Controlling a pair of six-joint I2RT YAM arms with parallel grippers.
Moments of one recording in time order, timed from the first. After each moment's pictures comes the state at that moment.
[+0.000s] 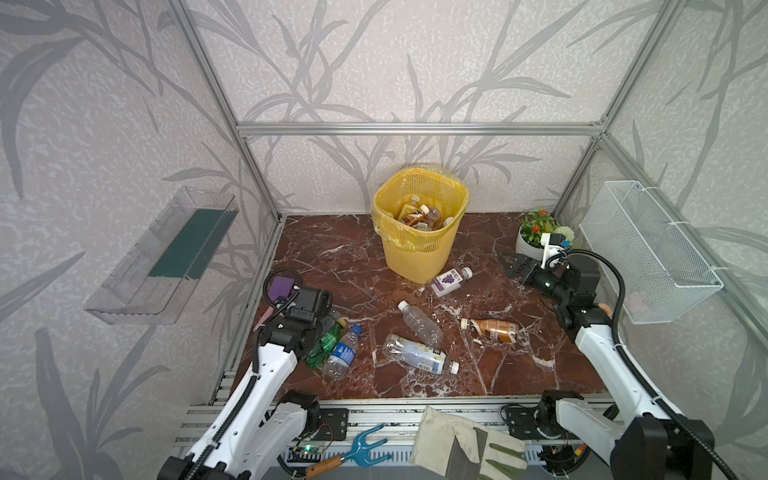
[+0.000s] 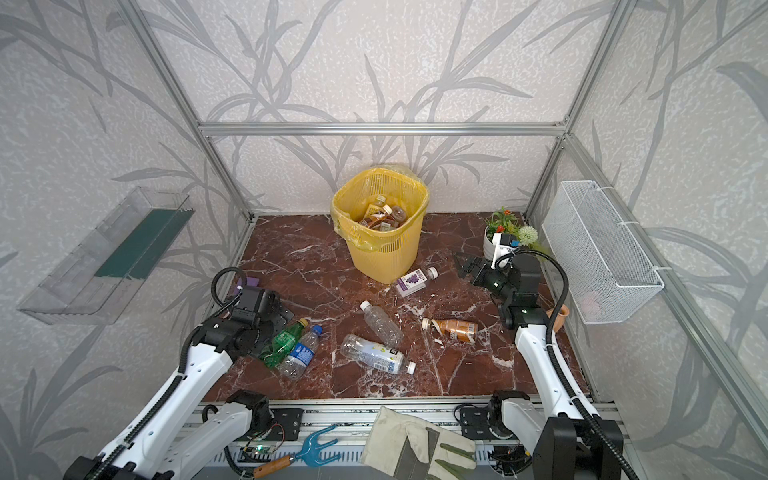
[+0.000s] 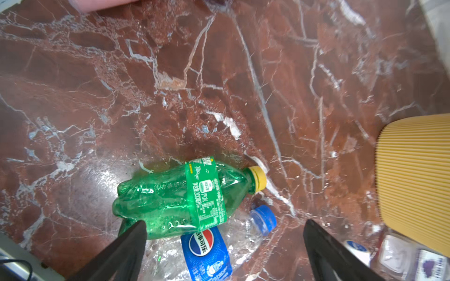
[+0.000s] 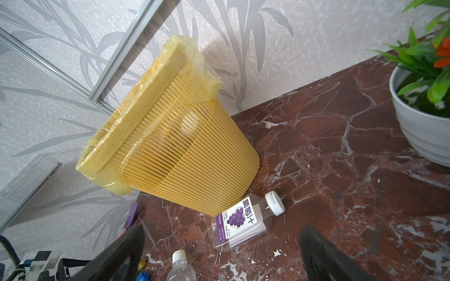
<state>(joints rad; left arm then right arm) -0.22 0.89 0.71 -0.93 -0.26 -1.11 -0.05 1.04 0.68 0.08 -0.56 0.54</state>
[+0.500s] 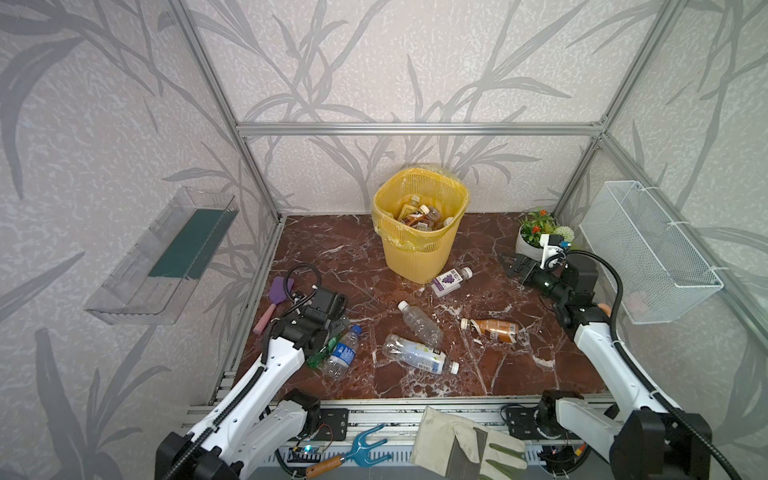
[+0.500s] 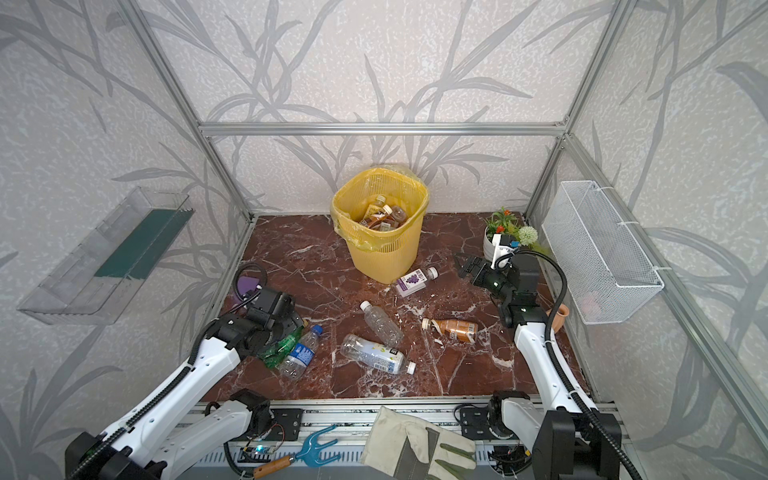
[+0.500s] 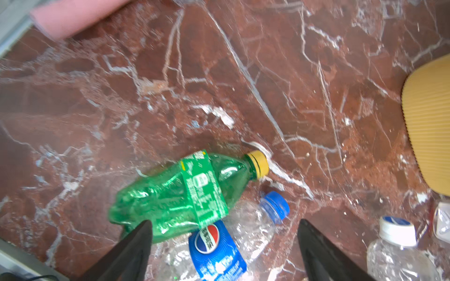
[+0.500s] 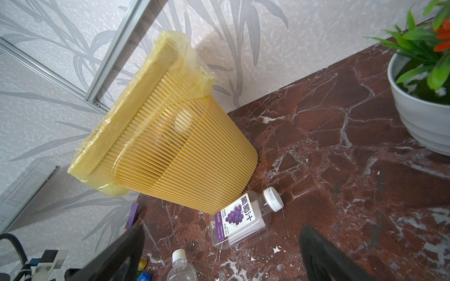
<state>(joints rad) -0.41 0.94 0.71 -0.93 -0.33 -1.01 -0.06 1.07 0.68 0.08 -0.56 0.55</state>
